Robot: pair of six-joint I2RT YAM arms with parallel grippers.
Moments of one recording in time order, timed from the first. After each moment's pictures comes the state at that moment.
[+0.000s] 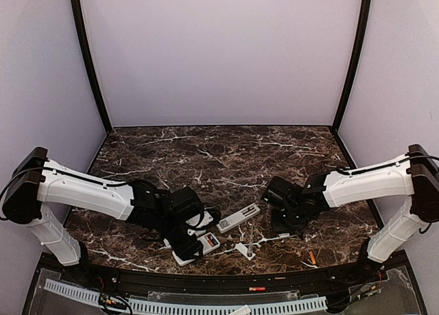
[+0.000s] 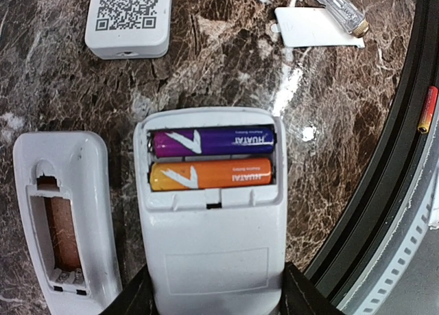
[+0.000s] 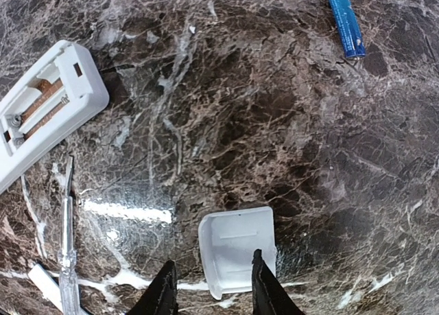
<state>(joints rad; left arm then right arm) -1.17 1.59 0.92 -0.54 0.11 -0.23 1.02 1.52 0.84 -0.67 0.23 0.92</state>
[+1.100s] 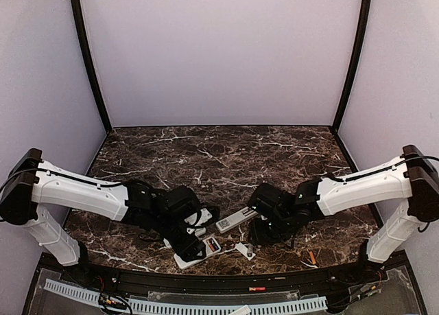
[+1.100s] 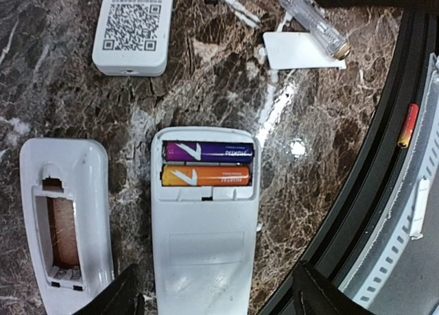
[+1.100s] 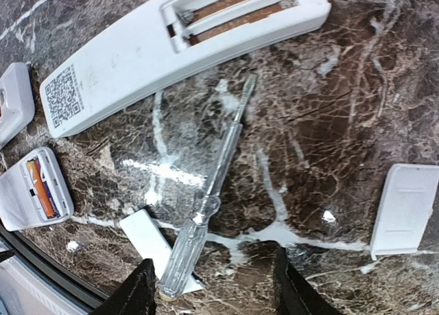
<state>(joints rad) -1.17 1.57 0.90 -0.50 0.13 -0.27 1.15 1.55 0.87 -0.54 0.05 0.95</state>
